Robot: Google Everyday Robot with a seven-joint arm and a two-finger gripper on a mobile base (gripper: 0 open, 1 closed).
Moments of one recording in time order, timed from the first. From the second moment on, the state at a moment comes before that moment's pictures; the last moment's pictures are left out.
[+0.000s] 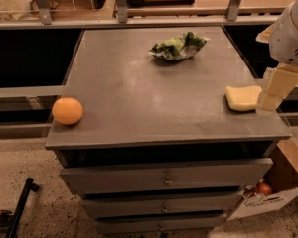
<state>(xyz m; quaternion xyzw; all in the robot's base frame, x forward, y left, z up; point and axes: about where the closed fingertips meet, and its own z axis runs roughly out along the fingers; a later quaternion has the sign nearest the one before) 0.507 -0.251 0.944 -0.61 0.77 -0.09 0.16</state>
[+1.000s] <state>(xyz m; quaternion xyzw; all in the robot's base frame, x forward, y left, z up) 0.581 -0.280 0.916 -0.62 0.76 -0.09 0.15</state>
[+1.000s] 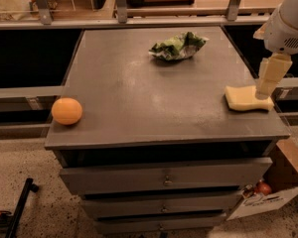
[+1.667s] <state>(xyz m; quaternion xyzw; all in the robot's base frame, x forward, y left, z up) 0.579 -0.295 0.894 -0.62 0.78 -0.04 0.13</state>
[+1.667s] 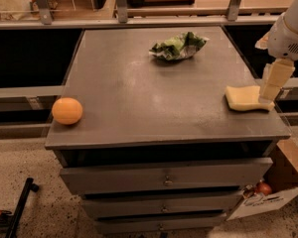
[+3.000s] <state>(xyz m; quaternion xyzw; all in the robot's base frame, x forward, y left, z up) 0.557 -0.290 0.839 -0.63 0.76 0.01 0.13</state>
